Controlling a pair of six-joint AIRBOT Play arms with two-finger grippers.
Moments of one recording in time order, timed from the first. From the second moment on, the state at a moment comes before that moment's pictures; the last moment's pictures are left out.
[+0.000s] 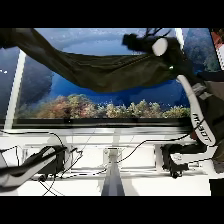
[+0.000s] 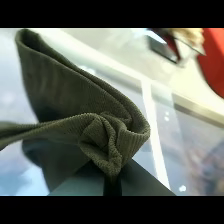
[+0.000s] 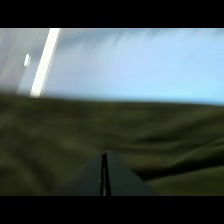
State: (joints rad) left arm 0.36 -1.06 1.20 0.49 -0.69 -0.91; right arm 0.42 -1.57 1.53 -1.27 0.63 1.73
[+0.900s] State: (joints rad) left arm 0.02 -0.96 1.20 0.55 -0.72 -0.96; right arm 0.81 -1.75 1.63 -1.27 0.55 1.74
